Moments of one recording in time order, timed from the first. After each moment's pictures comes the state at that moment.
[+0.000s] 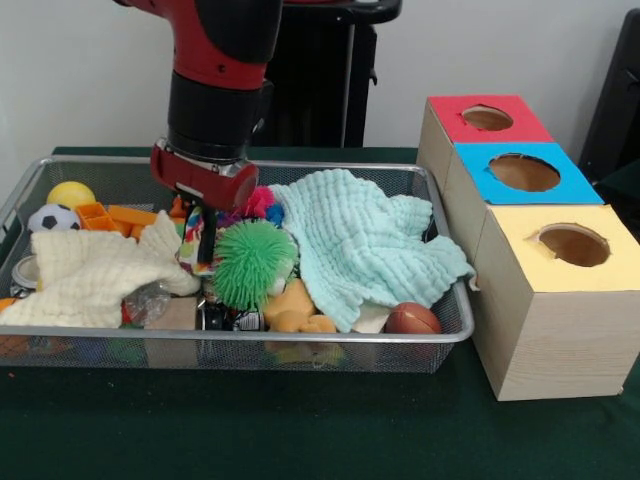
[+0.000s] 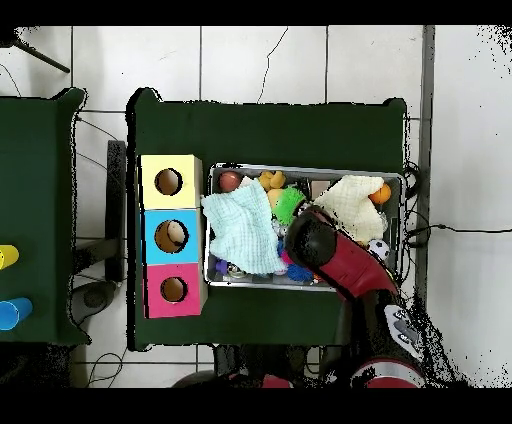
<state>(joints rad) -0.30 -0.49 -0.17 1.75 0.29 0.08 1.65</state>
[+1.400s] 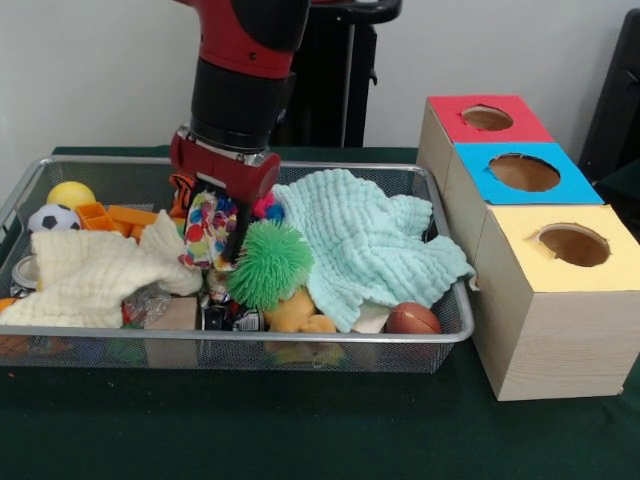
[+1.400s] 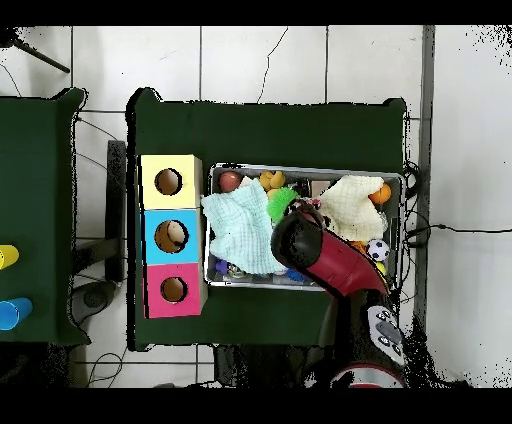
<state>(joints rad) -0.23 -0.52 -0.21 1.76 0.29 0.08 1.65</state>
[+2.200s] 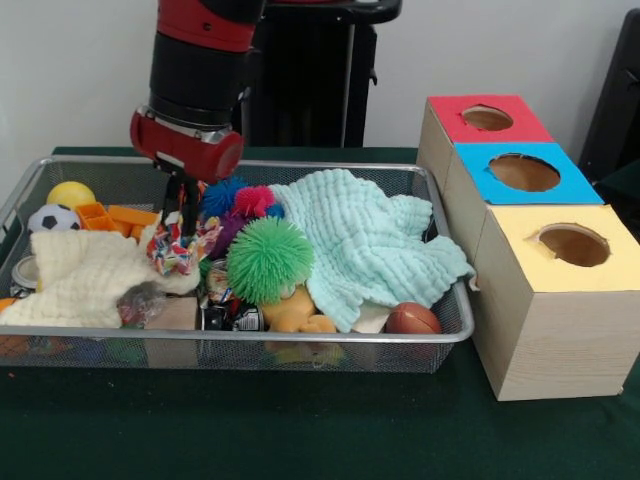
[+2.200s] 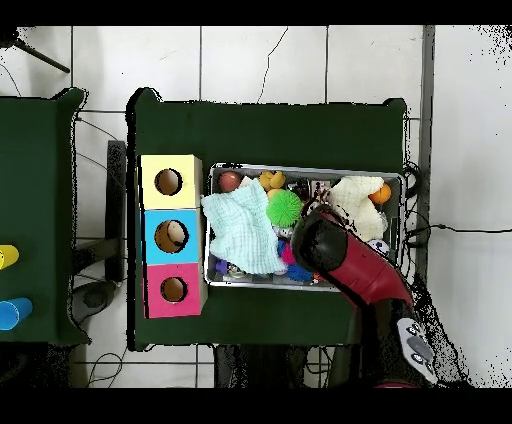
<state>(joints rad) -0.31 -0.56 -0.19 1.76 0.26 0.11 1.65</state>
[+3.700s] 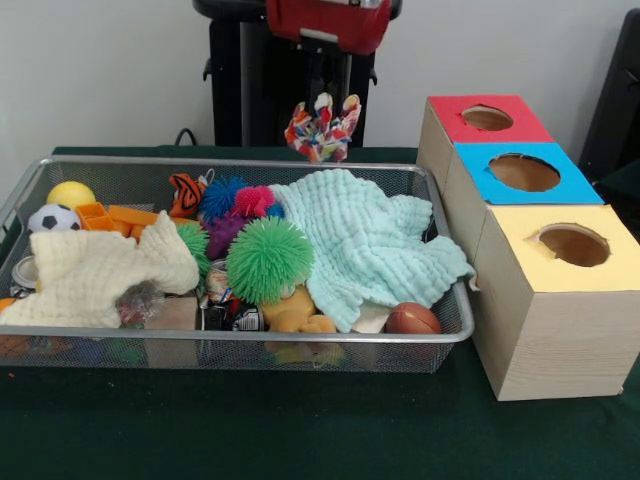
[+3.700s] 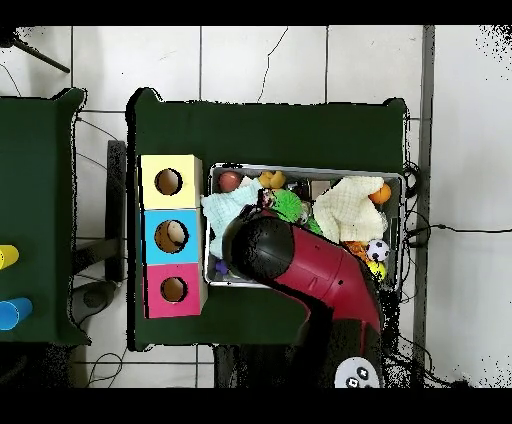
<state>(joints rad) -0.06 -0.79 -0.29 1.74 0.24 0.56 1.66</state>
